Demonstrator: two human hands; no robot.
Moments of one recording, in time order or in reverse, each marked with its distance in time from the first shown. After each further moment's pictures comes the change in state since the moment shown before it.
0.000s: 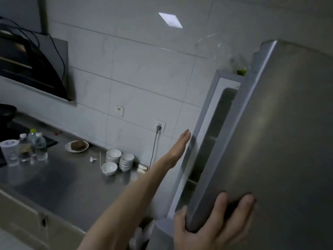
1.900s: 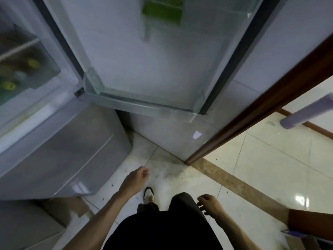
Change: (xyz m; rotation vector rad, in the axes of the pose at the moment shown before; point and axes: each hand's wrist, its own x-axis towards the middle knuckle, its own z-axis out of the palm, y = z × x) left_hand -0.402 -0.329 0.260 0.957 -1.382 -0.341; right_hand -0.342 0.146 -0.404 -0.128 -0.170 2.197
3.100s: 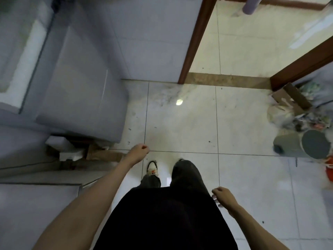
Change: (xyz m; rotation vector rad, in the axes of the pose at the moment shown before) left_hand -0.199 -0.335 -0.004 0.214 -0.424 -0.032; right_hand -0.312 0.242 0.476 0.385 0.063 0.460
